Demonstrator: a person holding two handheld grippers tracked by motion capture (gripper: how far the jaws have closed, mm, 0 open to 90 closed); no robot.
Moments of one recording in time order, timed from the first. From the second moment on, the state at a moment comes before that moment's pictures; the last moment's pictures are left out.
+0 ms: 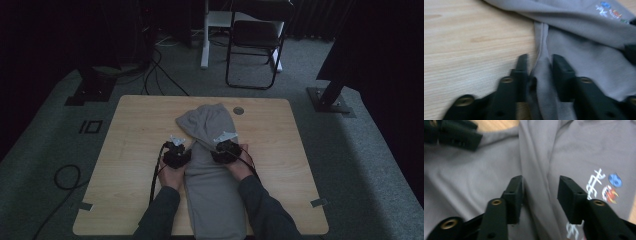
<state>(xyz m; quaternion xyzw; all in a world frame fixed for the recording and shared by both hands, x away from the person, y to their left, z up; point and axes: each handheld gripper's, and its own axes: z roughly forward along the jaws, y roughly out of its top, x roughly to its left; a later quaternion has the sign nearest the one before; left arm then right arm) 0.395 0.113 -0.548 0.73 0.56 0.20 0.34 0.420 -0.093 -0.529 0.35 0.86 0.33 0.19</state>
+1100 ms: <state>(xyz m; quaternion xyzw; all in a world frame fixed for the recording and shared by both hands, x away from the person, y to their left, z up) 0.317 0.143 -0.552 0.75 0.53 0.17 0.36 0.367 -0.175 -0.548 0.45 0.81 0.35 0.15</state>
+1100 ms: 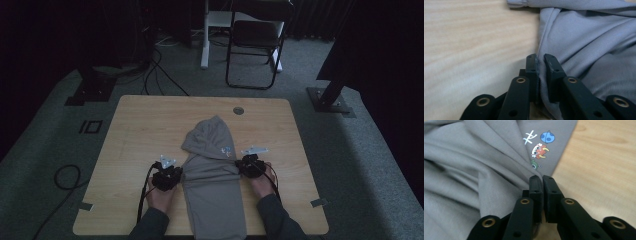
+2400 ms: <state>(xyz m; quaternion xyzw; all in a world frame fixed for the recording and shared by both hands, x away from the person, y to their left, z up) 0.357 0.133 -0.554 0.74 0.53 0.16 0.37 0.467 -0.166 -0.535 0.51 0.77 0.33 0.16</state>
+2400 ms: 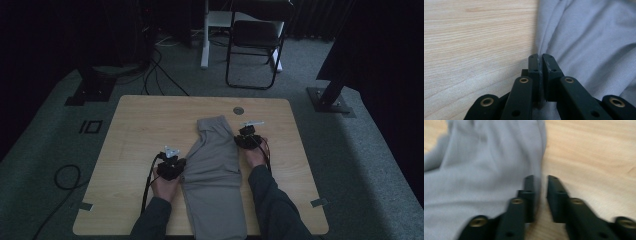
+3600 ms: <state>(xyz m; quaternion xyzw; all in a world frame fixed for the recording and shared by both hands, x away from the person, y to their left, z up) 0.402 0.126 -0.552 0.72 0.57 0.16 0.37 0.429 -0.153 -0.547 0.46 0.80 0.33 0.18</state>
